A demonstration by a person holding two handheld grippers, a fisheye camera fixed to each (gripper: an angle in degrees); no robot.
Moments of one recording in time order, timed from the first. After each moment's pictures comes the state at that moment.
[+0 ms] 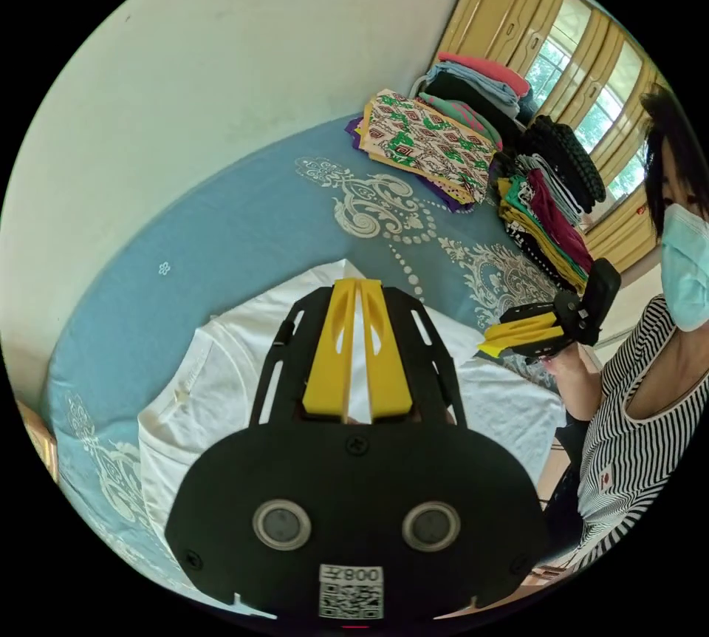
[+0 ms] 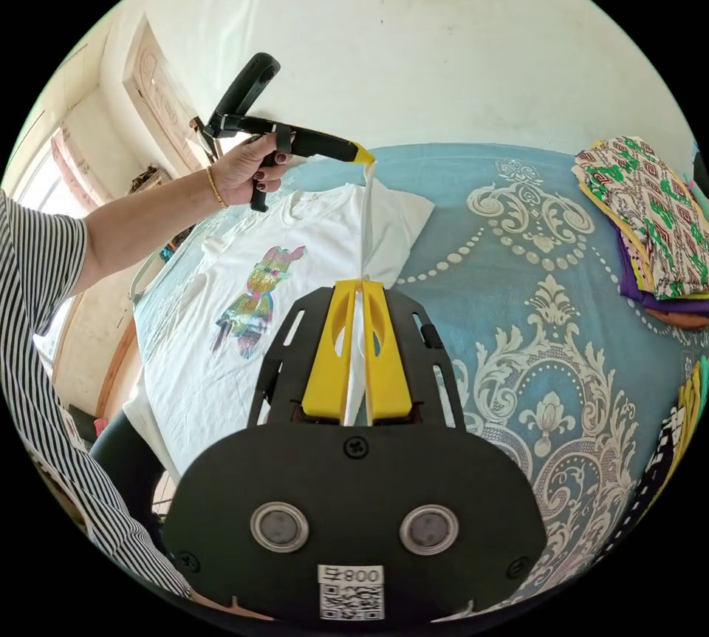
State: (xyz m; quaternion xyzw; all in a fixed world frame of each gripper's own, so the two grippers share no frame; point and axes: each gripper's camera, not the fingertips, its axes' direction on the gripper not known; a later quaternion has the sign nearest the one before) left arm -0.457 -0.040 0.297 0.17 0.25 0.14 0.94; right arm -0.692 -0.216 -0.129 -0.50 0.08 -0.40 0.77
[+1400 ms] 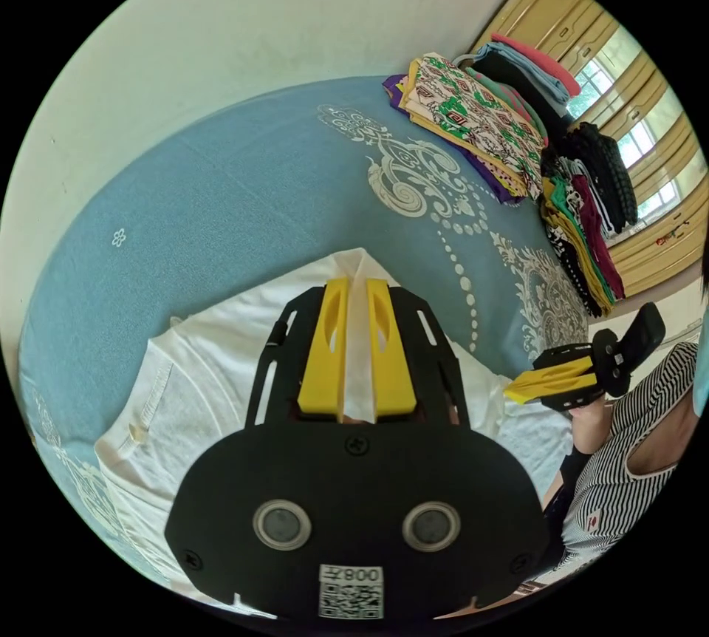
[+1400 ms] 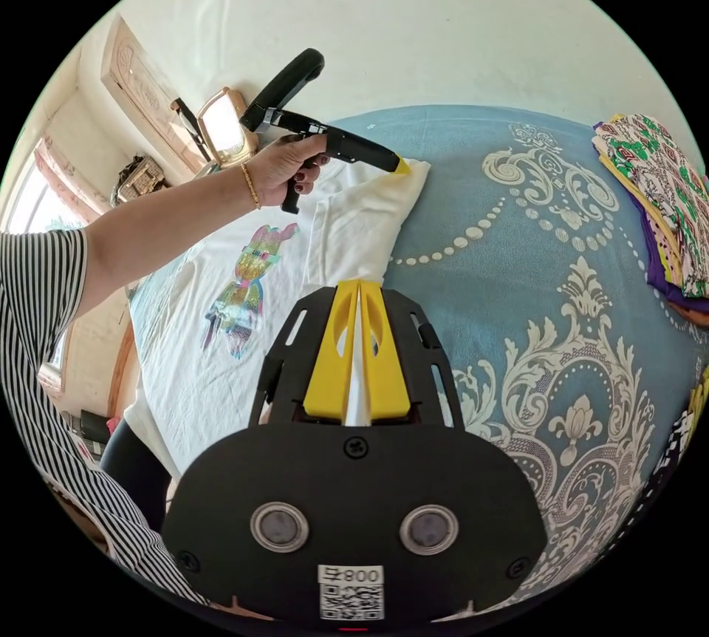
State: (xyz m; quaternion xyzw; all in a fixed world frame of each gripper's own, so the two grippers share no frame) left arm -0.492 -0.086 0.398 0.11 0.26 0.12 0.95; right arm -0.663 -0.165 -0.051 -0.55 0.12 -0.37 0.74
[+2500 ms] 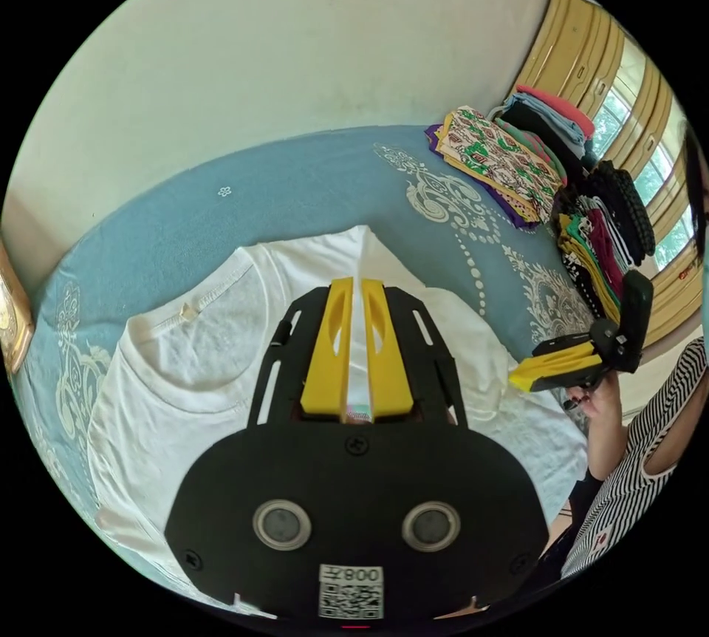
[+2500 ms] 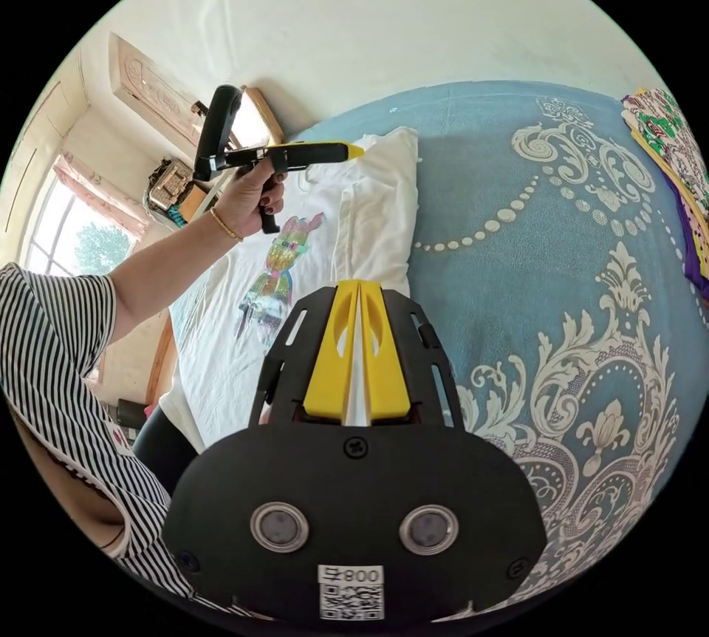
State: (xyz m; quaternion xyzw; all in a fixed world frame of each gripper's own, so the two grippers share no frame) left arm -0.515 0.039 0.379 0.20 0.20 0.01 0.96; right arm -0.630 -0.167 -0.023 -0.60 0.07 -0.32 0.73
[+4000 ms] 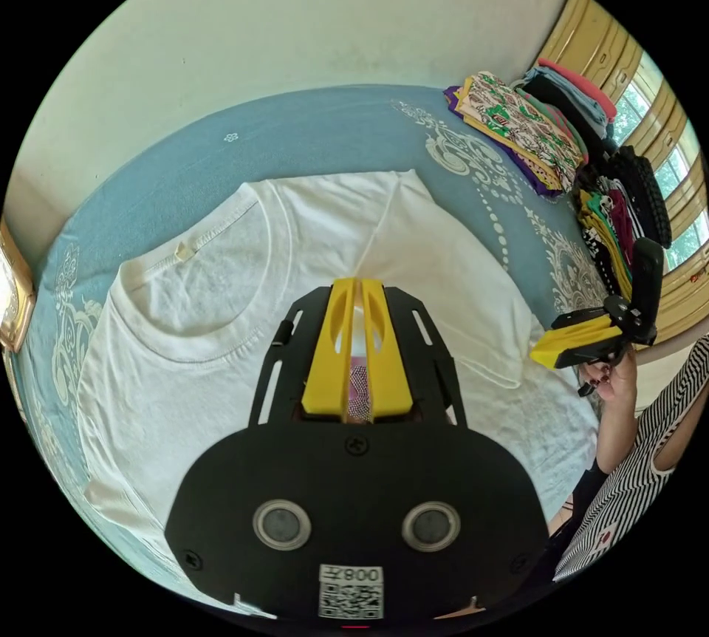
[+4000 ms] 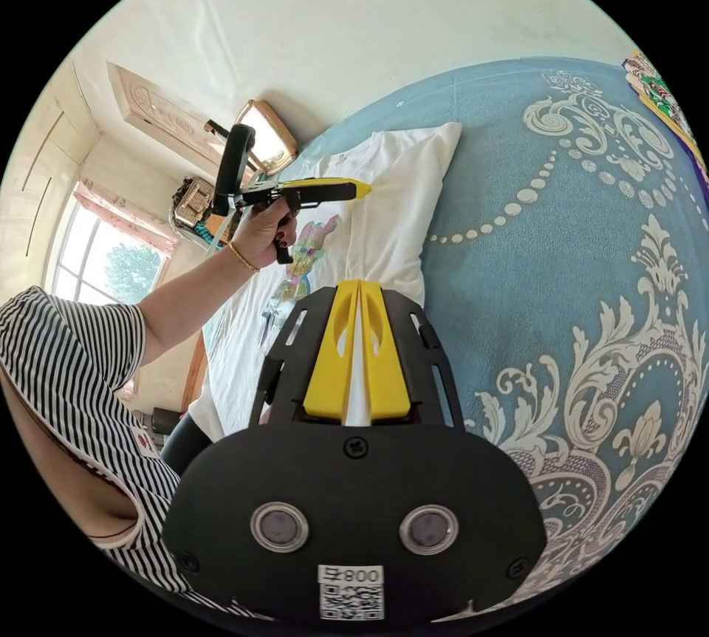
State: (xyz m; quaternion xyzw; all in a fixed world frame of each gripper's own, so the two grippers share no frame) left arm -0.473 0.127 0.440 0.15 0.18 0.00 0.97; right arm -0.613 -0.188 -0.018 -0.61 0.03 -0.25 0.75
